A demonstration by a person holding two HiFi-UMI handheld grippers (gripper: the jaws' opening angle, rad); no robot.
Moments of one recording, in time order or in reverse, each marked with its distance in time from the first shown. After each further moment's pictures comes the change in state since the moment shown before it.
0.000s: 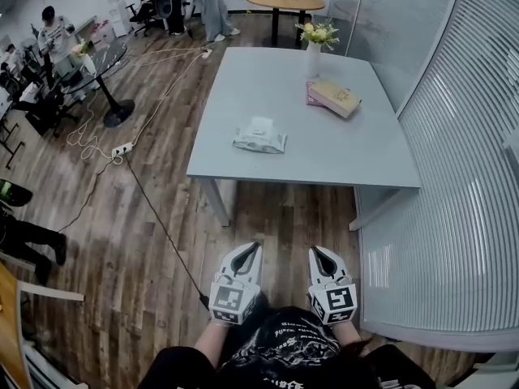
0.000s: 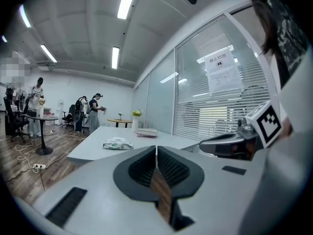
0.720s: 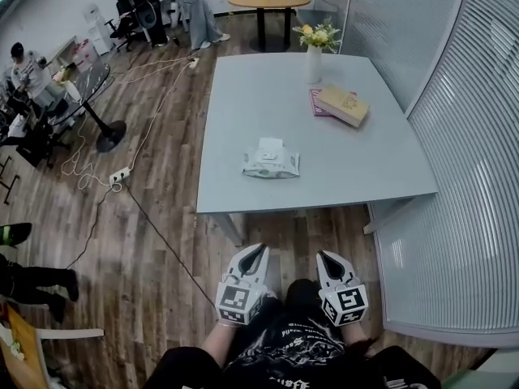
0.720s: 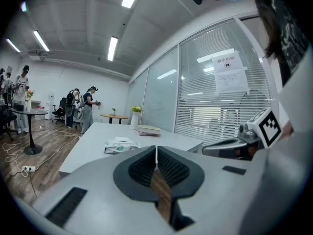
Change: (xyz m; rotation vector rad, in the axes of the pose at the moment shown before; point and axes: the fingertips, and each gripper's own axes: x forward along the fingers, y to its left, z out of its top) left arm 0.086 0.118 0.012 -0.016 0.051 -0.109; right arm 0.124 -0.004 0.012 0.126 0.035 -0.050
